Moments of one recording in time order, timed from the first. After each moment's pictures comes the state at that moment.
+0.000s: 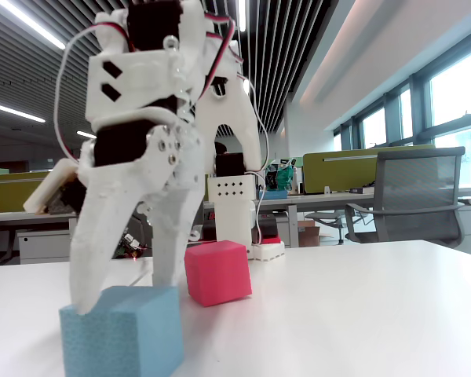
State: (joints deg) arm 14.1 57.7 64.5 58.3 28.1
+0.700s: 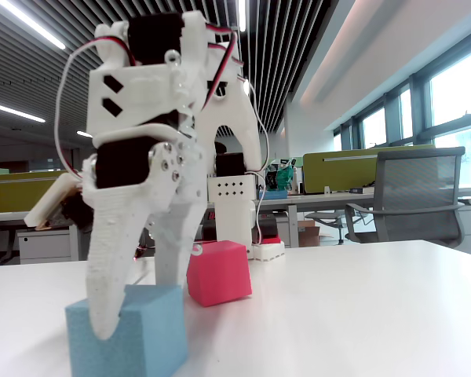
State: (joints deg) arm 13.7 55.9 64.4 57.9 28.1
